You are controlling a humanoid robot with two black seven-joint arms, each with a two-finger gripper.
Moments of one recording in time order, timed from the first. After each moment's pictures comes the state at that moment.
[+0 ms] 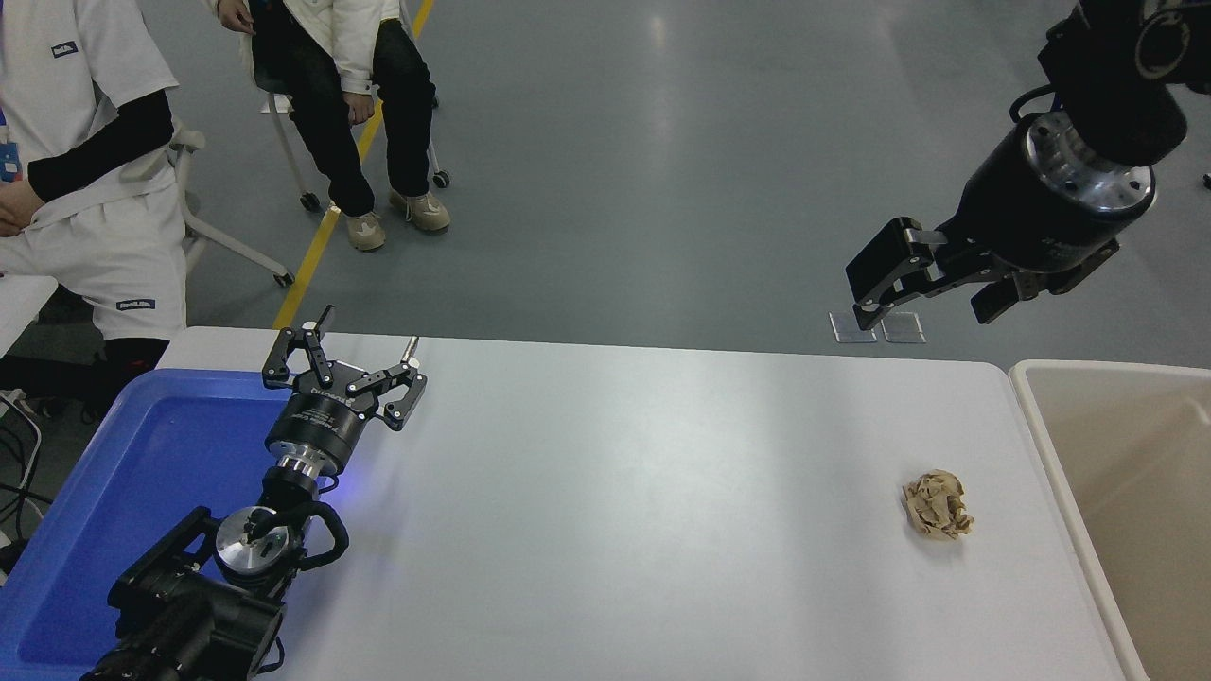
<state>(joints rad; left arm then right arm) -0.46 0.11 -1.18 -0.58 -0.23 -0.66 -0.02 2.45 -0.30 -1.32 1.46 -0.16 0.79 0.04</state>
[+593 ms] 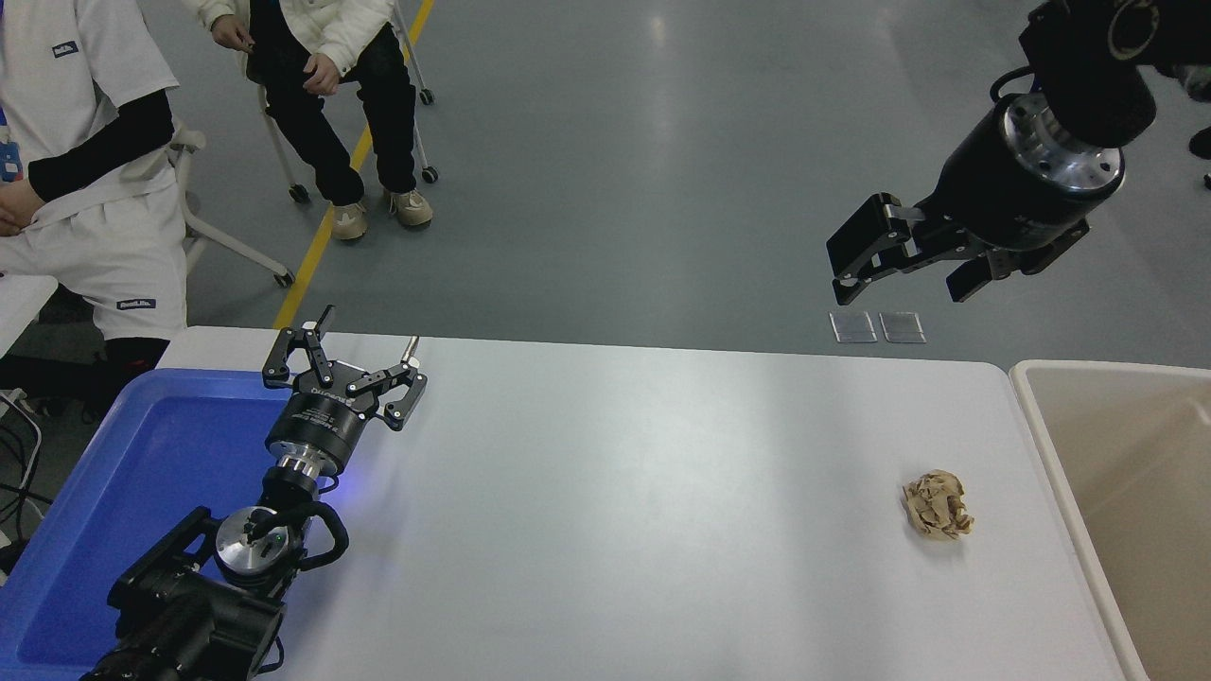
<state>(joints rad) -0.46 0.11 -1.18 -0.58 -0.23 -0.66 -0.02 2.39 -0.26 -1.27 1.38 -0.15 0.79 0.04</state>
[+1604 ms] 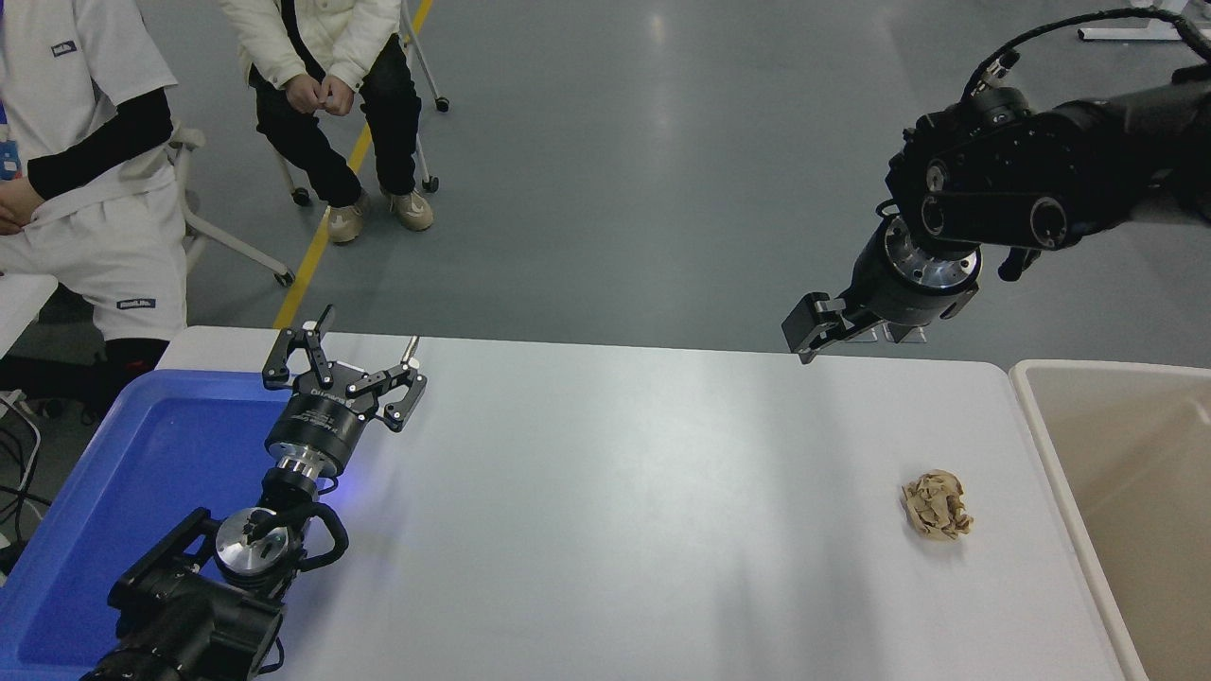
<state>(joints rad) -0.46 0.11 -1.18 -0.58 -0.23 -0.66 -0.02 1.79 -0.17 -1.23 0.96 -0.32 0.50 0.03</state>
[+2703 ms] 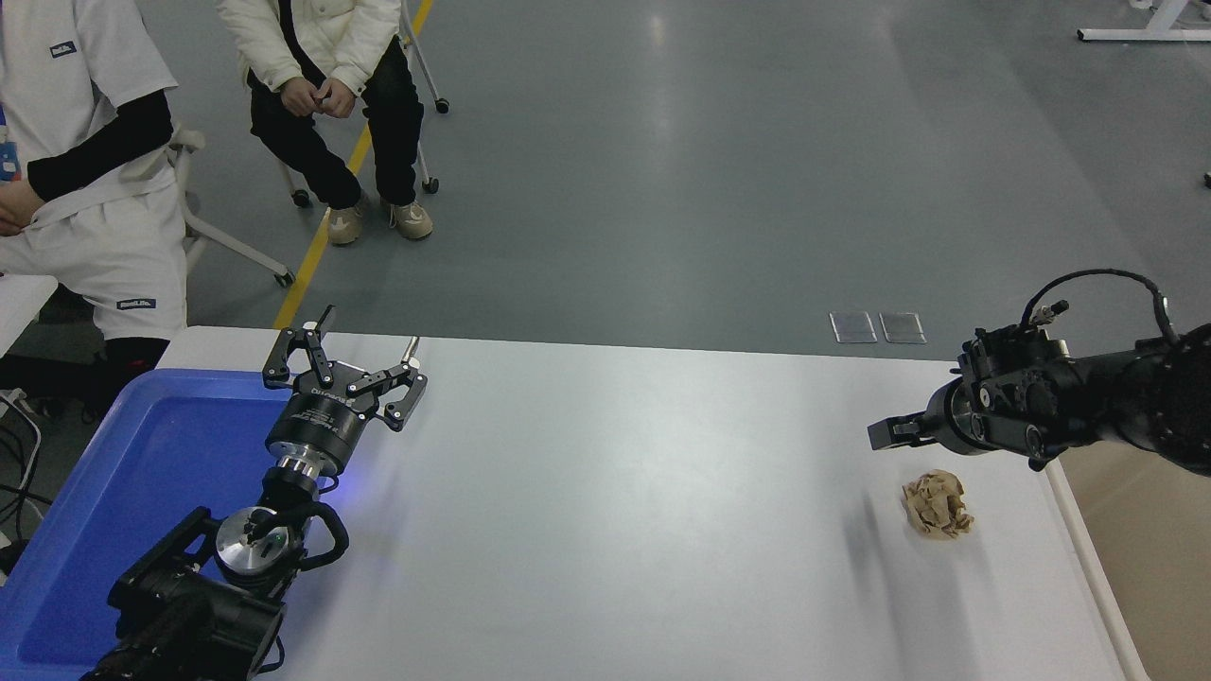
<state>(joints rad) -0.46 0.11 -1.18 -0.58 -0.23 -0.66 -0.02 1.27 -0.21 -1.23 0.73 -0.44 0.17 0.03</state>
